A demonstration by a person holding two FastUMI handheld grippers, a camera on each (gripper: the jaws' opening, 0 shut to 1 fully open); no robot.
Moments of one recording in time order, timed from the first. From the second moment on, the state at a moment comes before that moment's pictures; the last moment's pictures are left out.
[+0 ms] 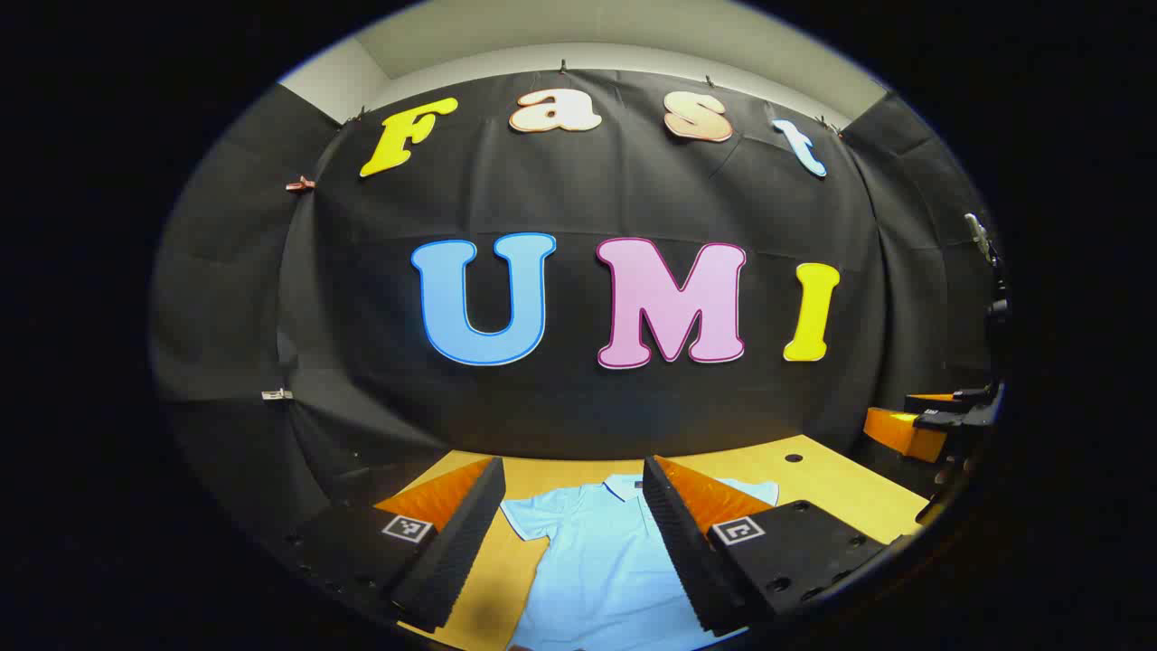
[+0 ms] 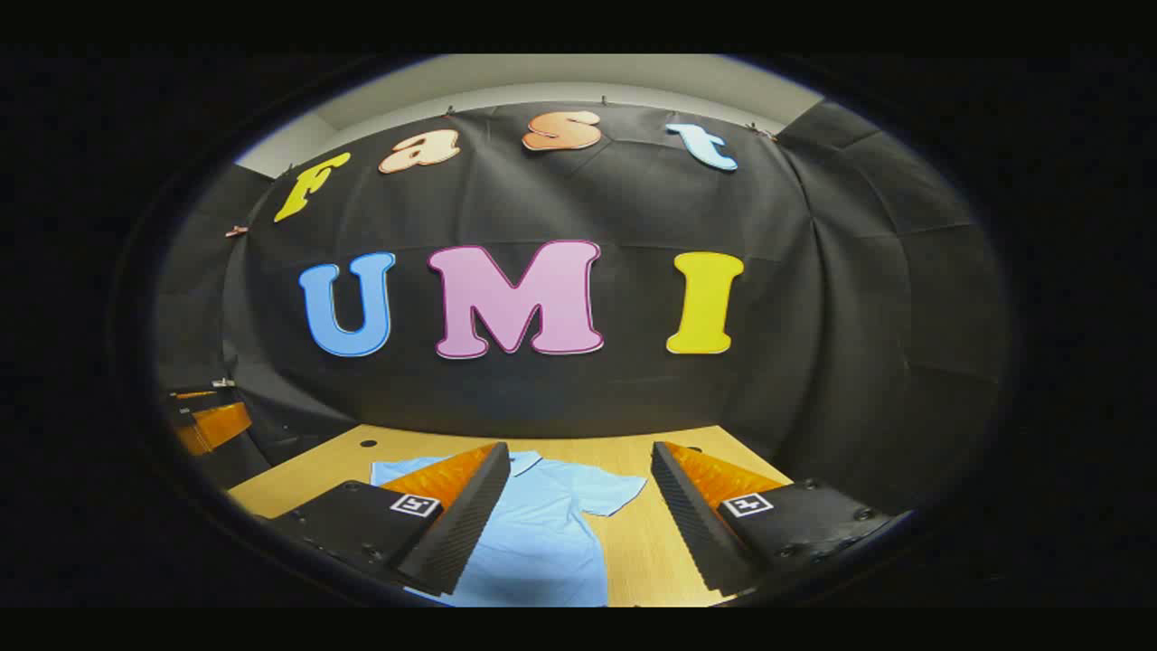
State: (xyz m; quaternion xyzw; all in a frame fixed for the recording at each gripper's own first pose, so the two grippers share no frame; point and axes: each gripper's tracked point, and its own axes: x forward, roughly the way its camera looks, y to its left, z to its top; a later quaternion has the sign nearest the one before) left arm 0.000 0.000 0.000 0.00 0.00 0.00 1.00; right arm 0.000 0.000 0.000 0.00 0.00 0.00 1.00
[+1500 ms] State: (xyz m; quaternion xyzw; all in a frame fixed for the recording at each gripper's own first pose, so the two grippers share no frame) left arm 0.034 0.021 -0.044 0.00 0.07 0.06 1.00; right arm 0.181 -0.075 -0.103 -0.06 0.14 -0.04 0.99
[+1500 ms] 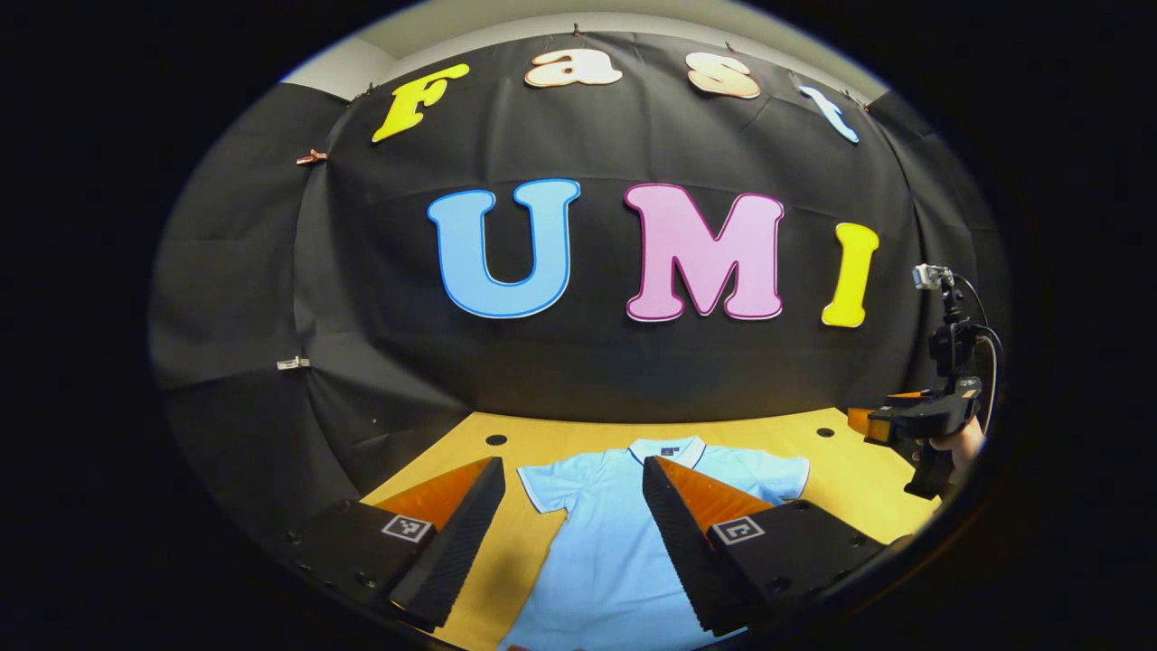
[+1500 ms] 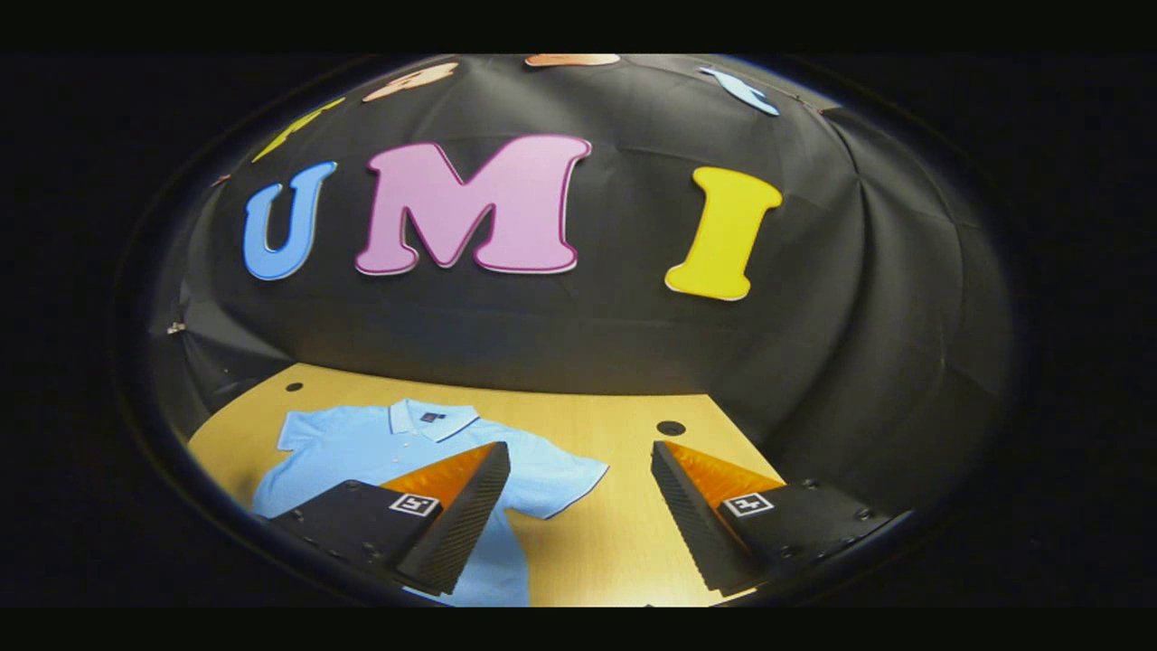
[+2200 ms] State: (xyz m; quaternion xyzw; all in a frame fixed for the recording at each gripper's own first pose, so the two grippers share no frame) left arm 0.083 0.019 -0.076 -0.01 0.13 0.08 0.99; right arm 0.314 -0.120 -0.272 -0.06 0.32 -0.07 0.94
